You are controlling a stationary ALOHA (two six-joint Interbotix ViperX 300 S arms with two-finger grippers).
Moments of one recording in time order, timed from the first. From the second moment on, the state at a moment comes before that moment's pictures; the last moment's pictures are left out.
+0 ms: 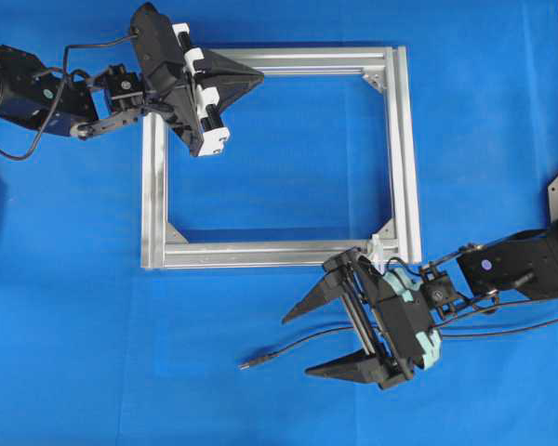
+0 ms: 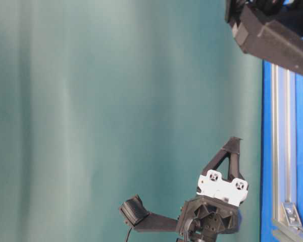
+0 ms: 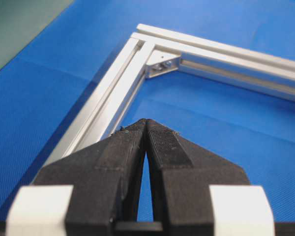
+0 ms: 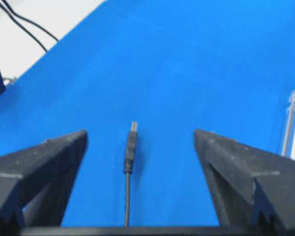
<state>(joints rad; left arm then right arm) 0.30 0.14 0.83 -0.09 -0.76 0.02 0.32 0.15 0.83 -0.11 -0.73 0.10</state>
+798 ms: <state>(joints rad) 0.30 0.14 0.83 -0.09 -0.74 0.02 0.34 0.37 0.76 -0.04 -0.76 0.16</state>
